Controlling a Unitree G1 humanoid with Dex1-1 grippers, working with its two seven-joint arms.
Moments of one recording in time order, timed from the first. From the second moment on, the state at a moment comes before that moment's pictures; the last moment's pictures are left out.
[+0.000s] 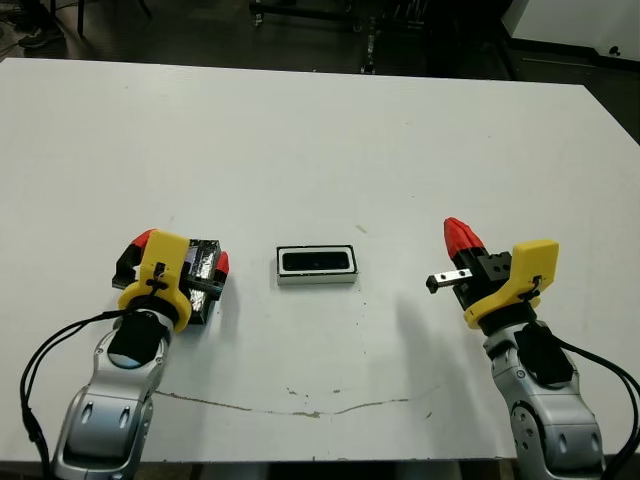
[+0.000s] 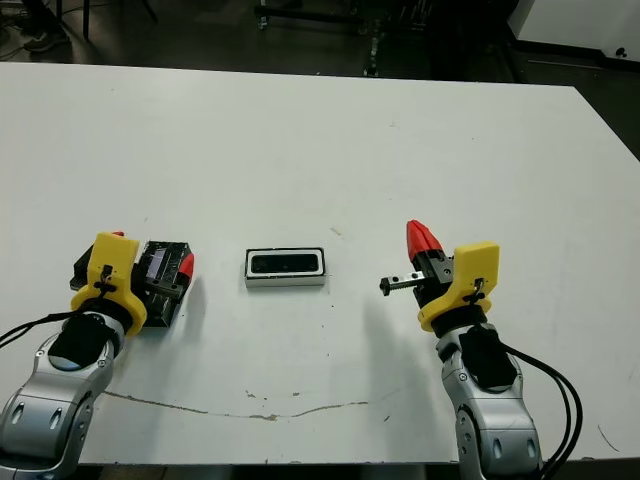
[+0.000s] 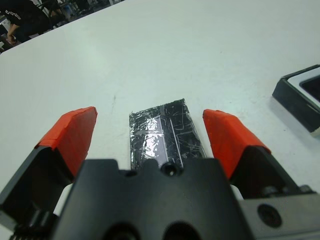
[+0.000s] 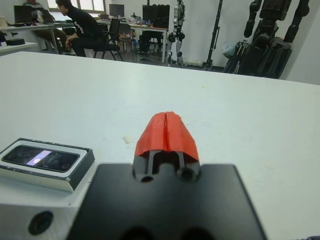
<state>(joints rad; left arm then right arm) 0.00 0.28 -0.03 -0.47 0.09 0.72 -0.09 0.04 -0.16 -0.02 -0.38 0.16 0.27 0.19</state>
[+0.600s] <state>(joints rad) 0.00 0.29 0.14 -0.51 -0.17 0.89 -0.20 0.05 -0.16 -0.01 -0.39 0.17 0.27 0.19</state>
